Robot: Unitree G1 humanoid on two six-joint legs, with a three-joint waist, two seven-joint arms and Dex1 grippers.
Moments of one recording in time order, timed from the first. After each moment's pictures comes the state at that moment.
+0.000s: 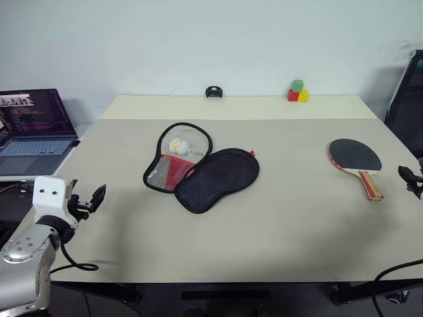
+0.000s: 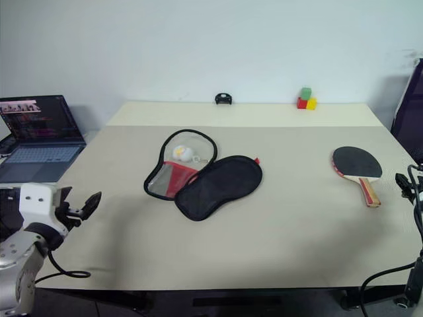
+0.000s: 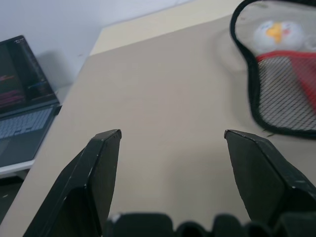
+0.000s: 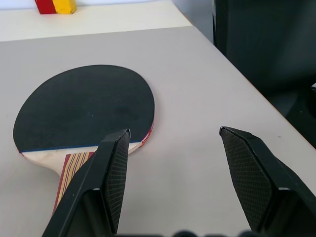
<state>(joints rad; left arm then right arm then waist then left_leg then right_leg) -0.03 0.65 0.51 -0.07 -0.28 0.34 -0.41 -0.74 -0.90 -0.42 1.22 0.25 -0.02 0.58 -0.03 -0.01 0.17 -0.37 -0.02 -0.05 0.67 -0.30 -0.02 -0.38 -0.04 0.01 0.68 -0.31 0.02</state>
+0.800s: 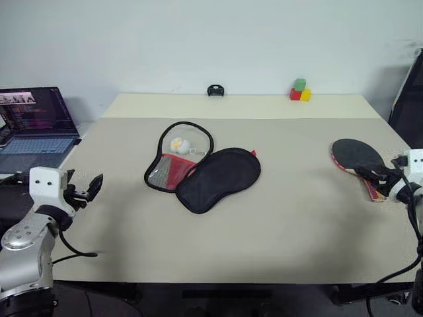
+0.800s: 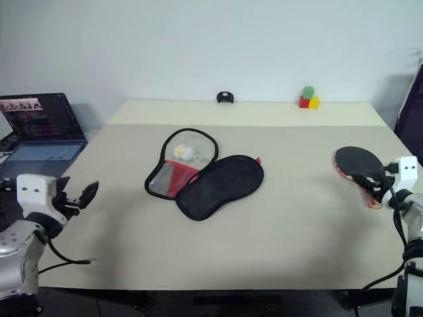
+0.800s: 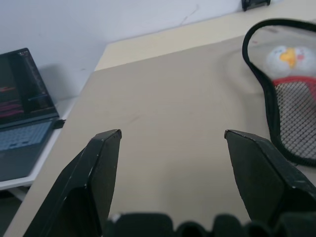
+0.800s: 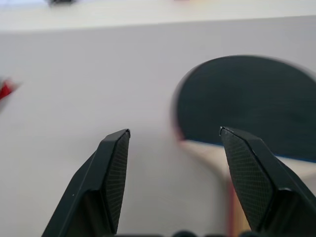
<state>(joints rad) -0.18 0.68 0.51 0.16 -0.32 0.19 -0.52 -0.53 -0.78 -0.35 0.63 0.35 0.30 0.84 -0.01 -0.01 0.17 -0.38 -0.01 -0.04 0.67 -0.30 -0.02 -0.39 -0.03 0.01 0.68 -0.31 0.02</state>
